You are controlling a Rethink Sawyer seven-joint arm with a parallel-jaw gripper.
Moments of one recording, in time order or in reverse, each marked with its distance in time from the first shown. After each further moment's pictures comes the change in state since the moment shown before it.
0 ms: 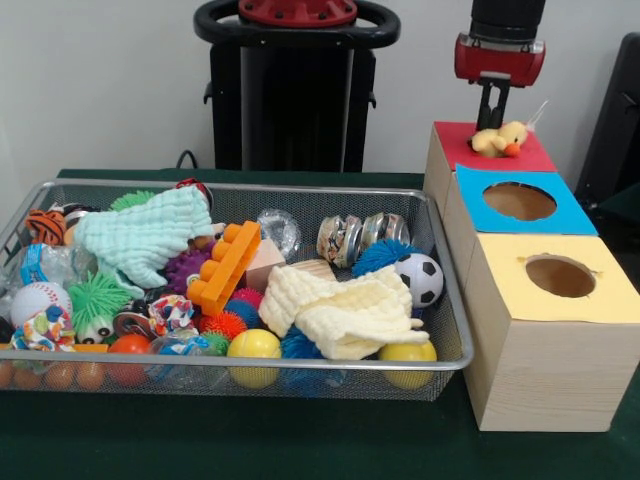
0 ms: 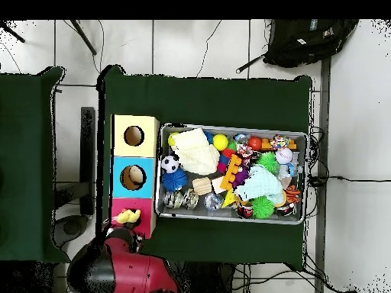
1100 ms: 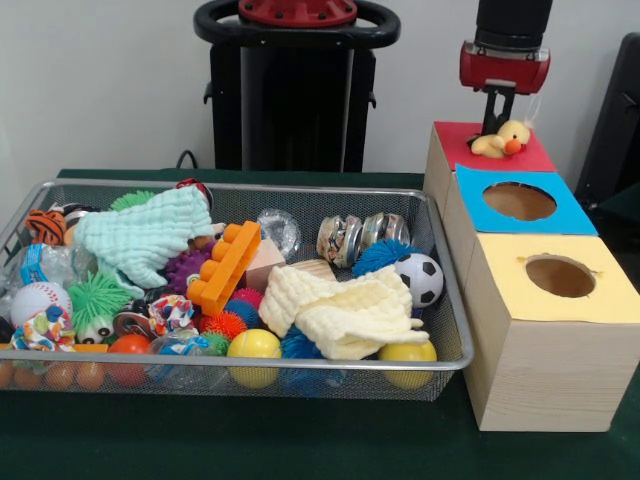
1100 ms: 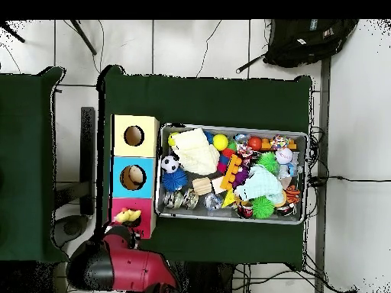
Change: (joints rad) arm -0.001 0.028 0.011 -0.022 0.000 0.000 0.000
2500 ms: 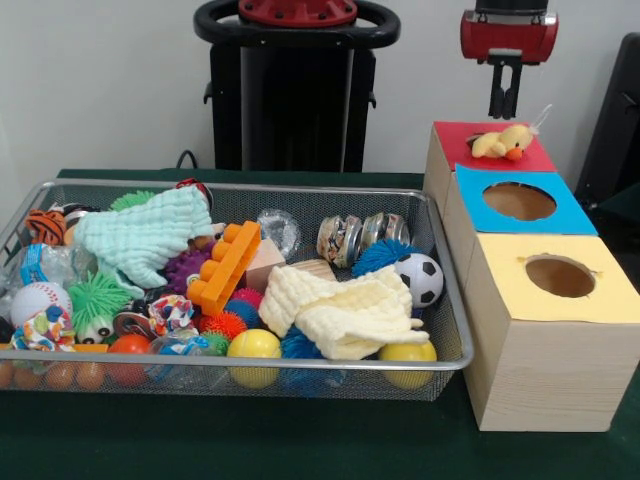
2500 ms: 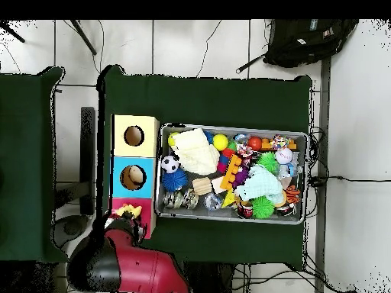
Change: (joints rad) arm -0.084 -0.138 0.030 0.009 -0.001 0.045 0.000
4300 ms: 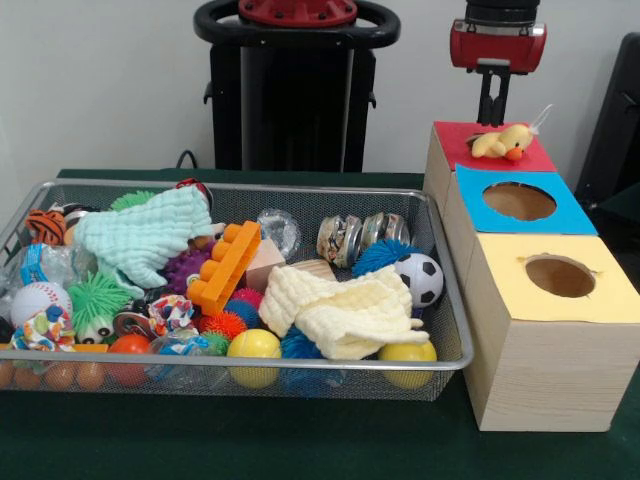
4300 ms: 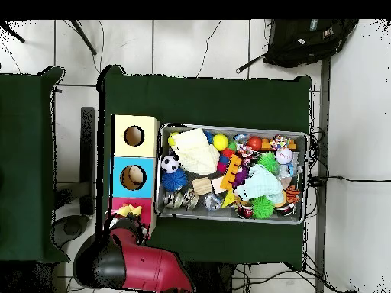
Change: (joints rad) arm -0.014 0.039 0.000 0.003 0.000 0.000 0.000
